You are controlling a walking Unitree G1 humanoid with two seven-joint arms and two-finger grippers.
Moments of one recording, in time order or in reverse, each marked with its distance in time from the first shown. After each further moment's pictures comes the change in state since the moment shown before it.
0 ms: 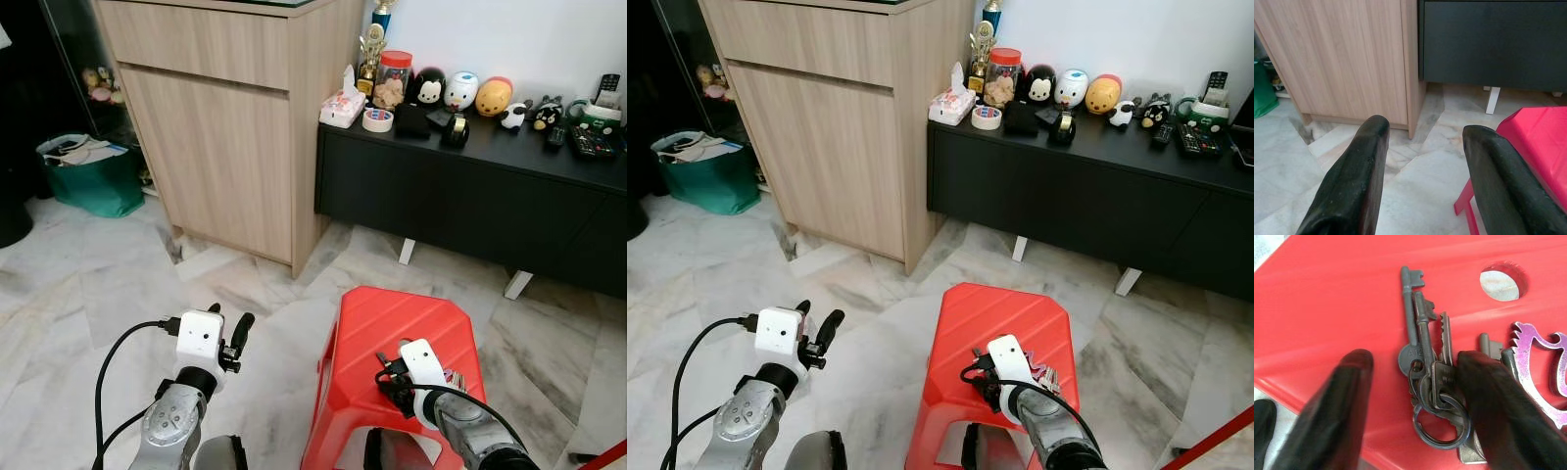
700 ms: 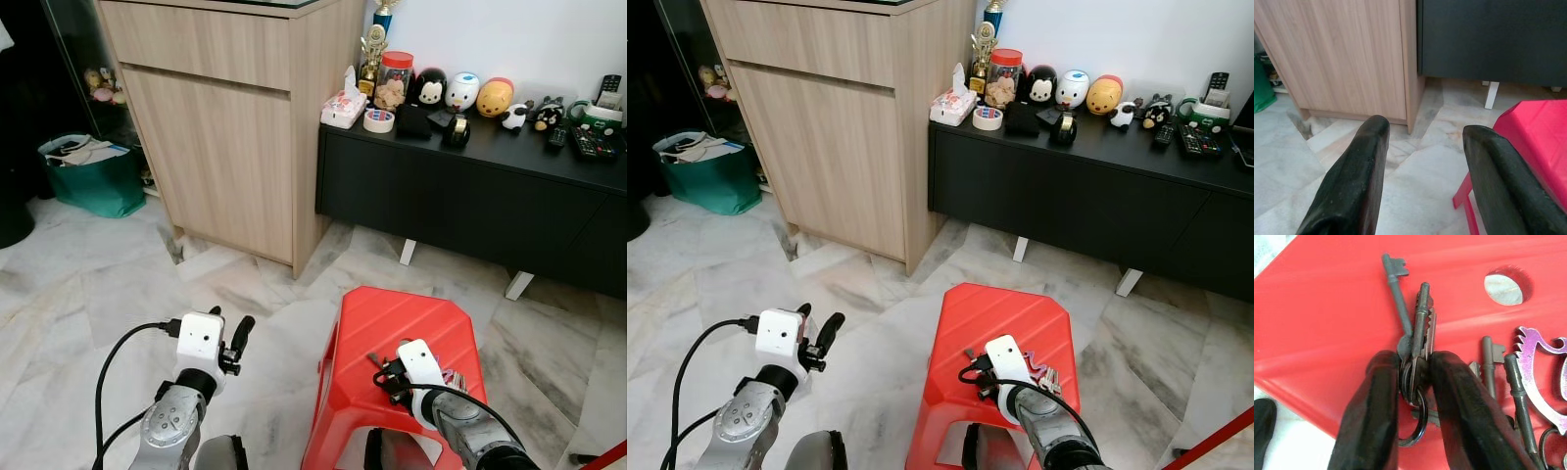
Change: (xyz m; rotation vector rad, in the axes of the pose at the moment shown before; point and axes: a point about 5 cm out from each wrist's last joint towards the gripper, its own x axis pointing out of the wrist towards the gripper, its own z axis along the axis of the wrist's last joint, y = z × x) left arm -0.002 0.000 -0.003 -0.001 0.024 -0.007; right arm 0.001 0.001 0.002 -0.009 0.000 0.005
